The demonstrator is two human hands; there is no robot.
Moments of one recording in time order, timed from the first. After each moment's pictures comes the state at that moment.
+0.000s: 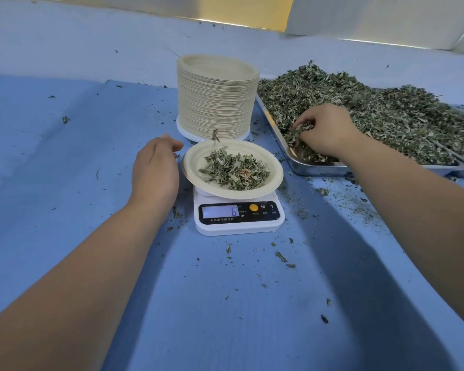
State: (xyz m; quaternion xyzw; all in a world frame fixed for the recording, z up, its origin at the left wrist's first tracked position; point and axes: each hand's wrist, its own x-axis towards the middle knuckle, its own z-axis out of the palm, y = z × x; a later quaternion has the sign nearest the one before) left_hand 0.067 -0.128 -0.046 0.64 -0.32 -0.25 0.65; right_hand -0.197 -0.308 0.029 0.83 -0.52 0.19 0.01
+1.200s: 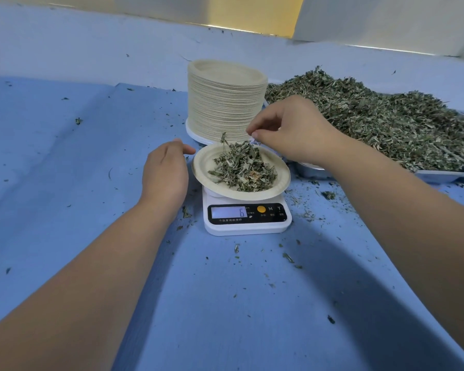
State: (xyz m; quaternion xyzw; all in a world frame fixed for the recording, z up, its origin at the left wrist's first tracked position) left_hand 0.064 -0.121 -0.041 0.65 -0.32 -0.25 0.64; right_hand -0.134 -0.214 0.058 0.89 -0.35 0.26 -0.13
